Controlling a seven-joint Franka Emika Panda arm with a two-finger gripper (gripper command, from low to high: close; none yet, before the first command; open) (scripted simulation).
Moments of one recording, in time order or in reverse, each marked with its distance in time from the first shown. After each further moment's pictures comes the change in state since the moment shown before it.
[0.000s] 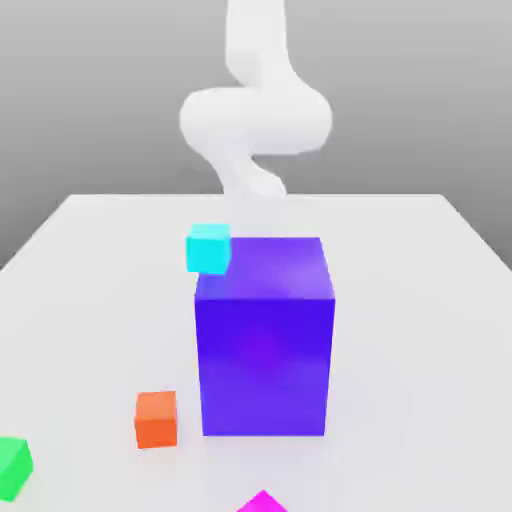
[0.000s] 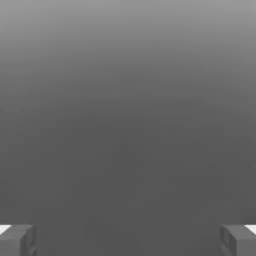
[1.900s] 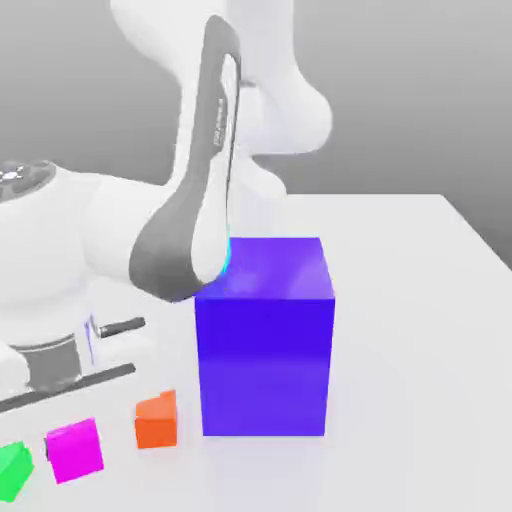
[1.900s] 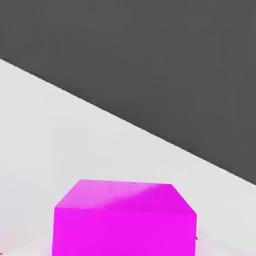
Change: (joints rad) arm -0.154 1.047 -0.350 0.050 0.202 0.224 -0.948
